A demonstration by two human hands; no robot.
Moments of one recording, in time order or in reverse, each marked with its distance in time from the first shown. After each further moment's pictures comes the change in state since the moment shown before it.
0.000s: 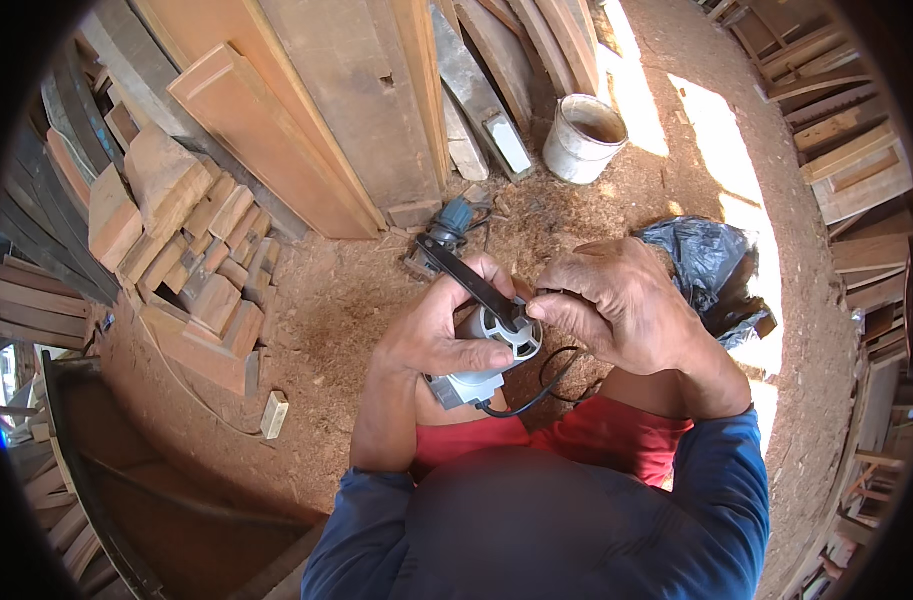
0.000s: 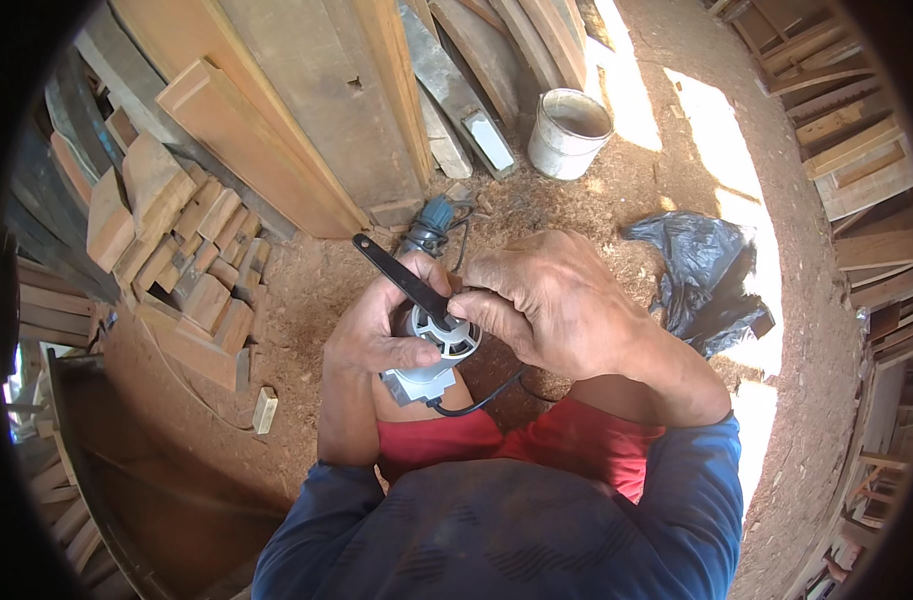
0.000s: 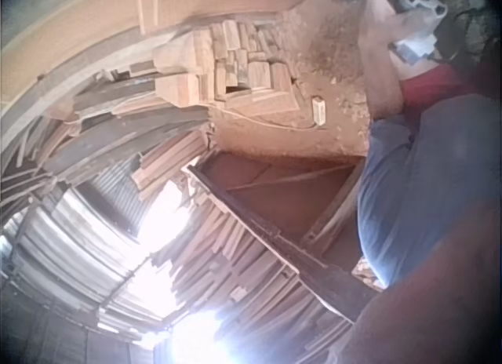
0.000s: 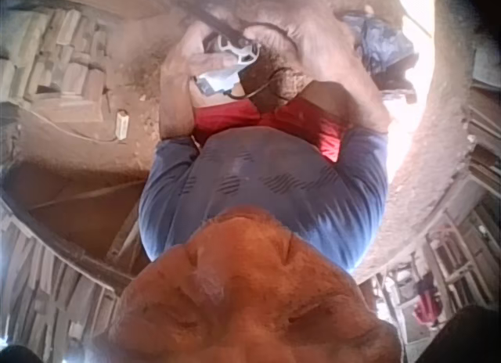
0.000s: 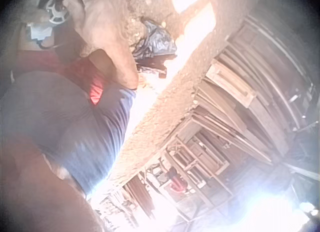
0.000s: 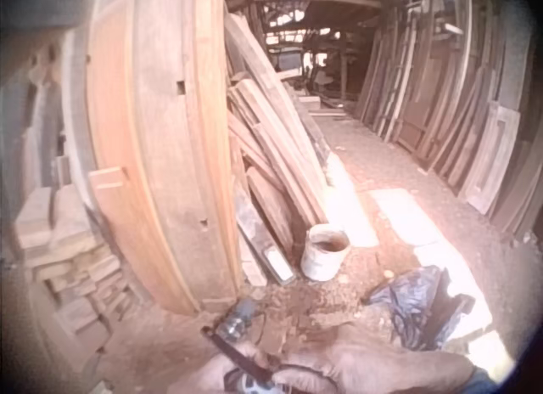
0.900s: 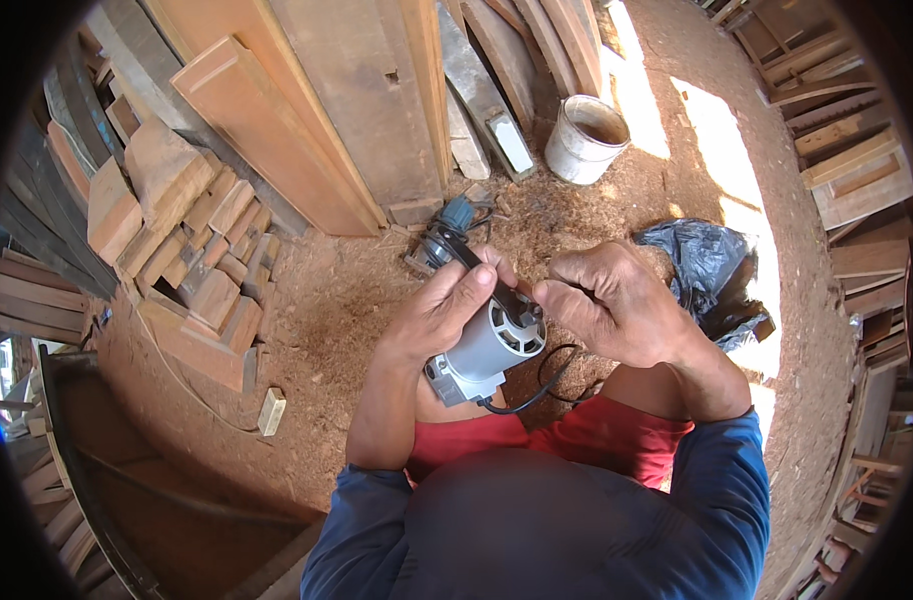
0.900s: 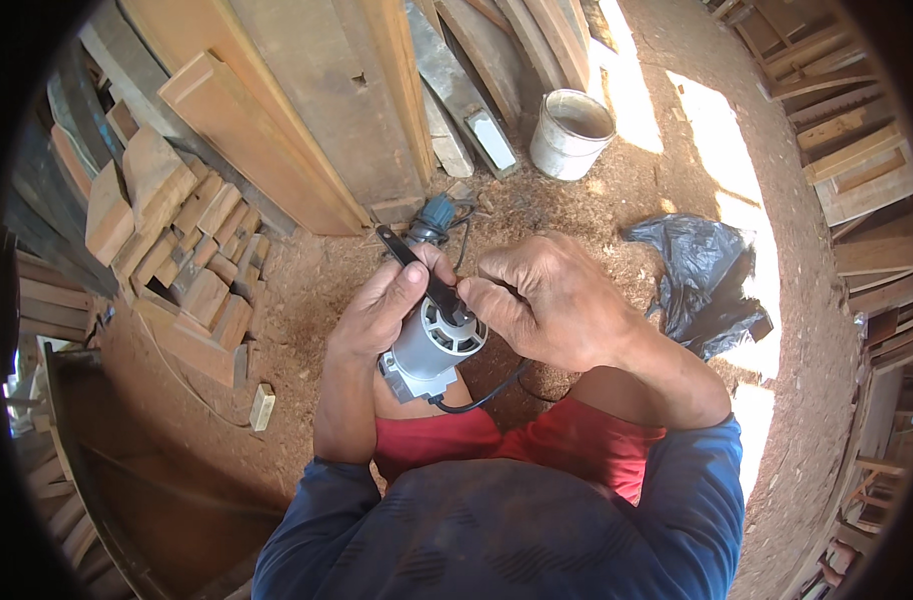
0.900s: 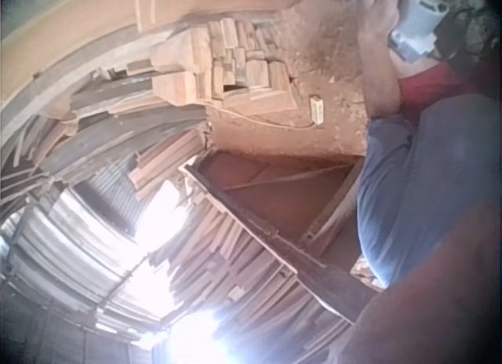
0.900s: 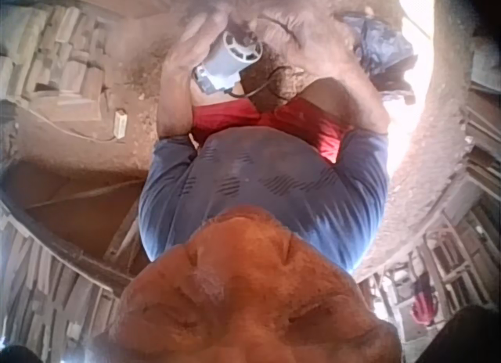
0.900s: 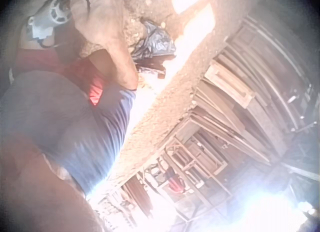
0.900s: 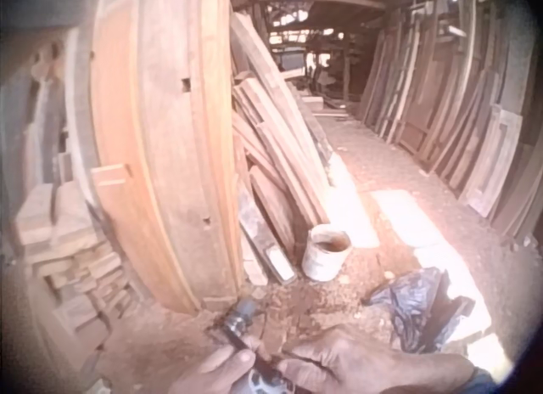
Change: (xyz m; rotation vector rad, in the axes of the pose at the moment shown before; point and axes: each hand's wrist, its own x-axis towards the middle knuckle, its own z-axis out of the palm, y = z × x) left_hand 0.000 -0.003 -0.001 0.037 0.175 -0.115; right_hand 0.003 -0.001 0.001 0.164 -0.127 0.293
